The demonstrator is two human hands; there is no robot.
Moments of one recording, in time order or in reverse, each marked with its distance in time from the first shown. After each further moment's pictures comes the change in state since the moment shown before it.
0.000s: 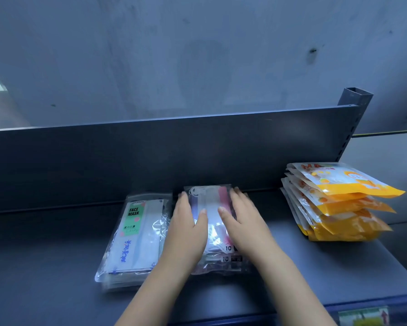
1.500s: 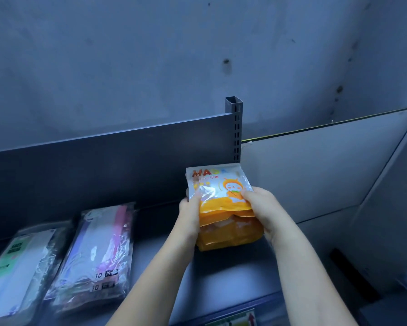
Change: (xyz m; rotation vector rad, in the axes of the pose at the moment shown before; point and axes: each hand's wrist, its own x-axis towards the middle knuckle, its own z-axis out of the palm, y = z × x) left_hand 0.025 0.136 0.233 -0.589 -0.195 -0.297; right_hand -0.011 0.152 -0.238 0.675 0.163 0.528
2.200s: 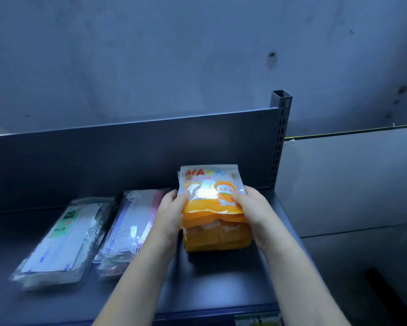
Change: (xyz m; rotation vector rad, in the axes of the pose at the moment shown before) left_hand -0.015 -0.001 -0.110 -0.049 0.097 0.183; right_hand -0.003 0.014 0.085 0.101 -0.258 -0.063
